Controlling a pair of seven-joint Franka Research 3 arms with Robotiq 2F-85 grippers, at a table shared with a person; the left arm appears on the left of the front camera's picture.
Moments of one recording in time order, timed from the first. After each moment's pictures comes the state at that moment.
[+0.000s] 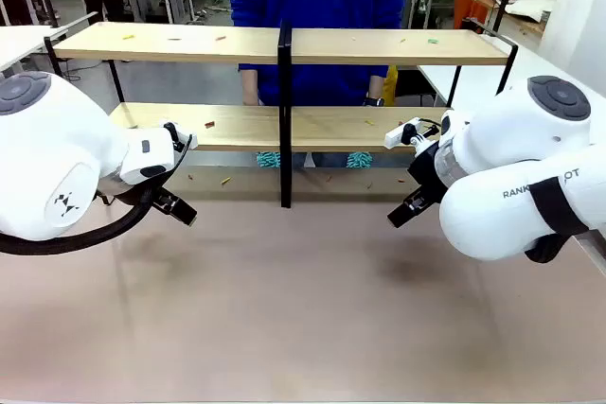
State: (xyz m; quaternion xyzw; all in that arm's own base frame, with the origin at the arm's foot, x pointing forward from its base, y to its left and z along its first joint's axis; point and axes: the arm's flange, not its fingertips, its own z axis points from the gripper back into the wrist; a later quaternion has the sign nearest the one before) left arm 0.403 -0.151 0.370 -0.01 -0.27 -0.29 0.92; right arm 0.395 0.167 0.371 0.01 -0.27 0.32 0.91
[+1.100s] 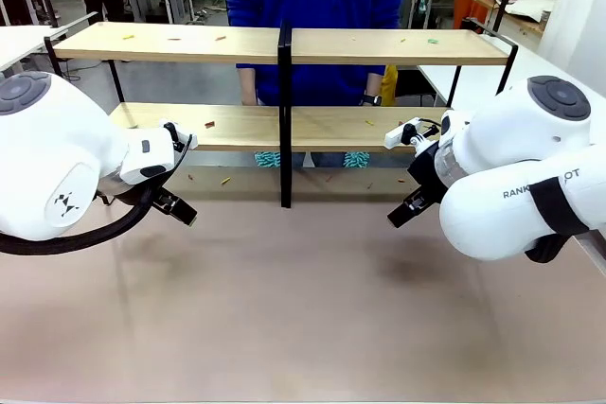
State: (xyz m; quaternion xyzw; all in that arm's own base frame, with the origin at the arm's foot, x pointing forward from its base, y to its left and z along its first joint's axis) left arm 0.403 -0.151 0.370 -0.01 -0.27 -0.29 0.92; right arm 0.395 0.167 0.371 0.01 -0.27 0.32 0.91
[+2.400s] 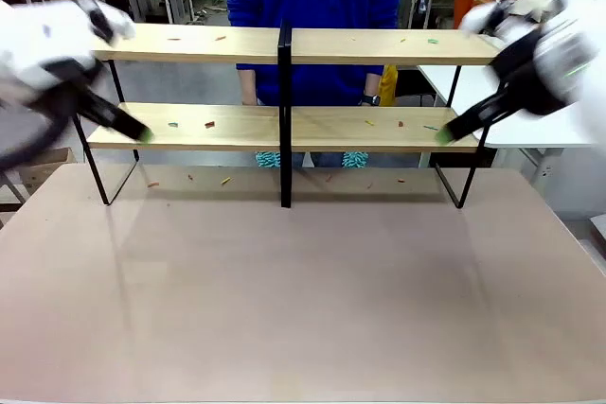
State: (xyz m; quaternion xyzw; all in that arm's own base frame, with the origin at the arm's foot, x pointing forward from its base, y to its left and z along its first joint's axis) left arm 0.322 -0.103 0.579 -0.01 -0.40 -0.30 0.87; right arm 0.312 0.094 0.582 0.06 -0.38 0.26 0.88
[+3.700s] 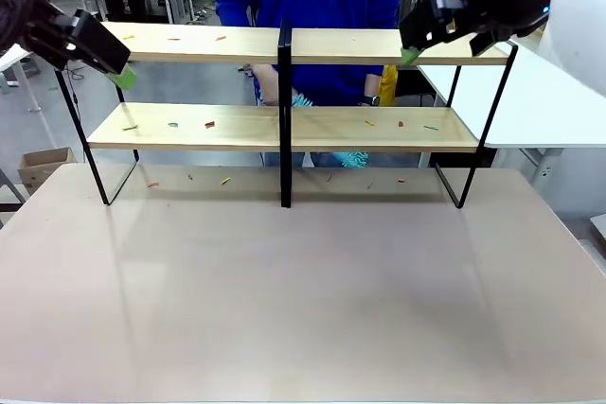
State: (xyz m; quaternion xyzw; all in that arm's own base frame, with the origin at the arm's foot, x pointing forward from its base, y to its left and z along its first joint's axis) left arm 0.270 -0.149 0.653 -0.02 -0.33 -0.20 0.92; right arm 0.283 0.206 0.656 0.05 -0.39 0.10 0.91
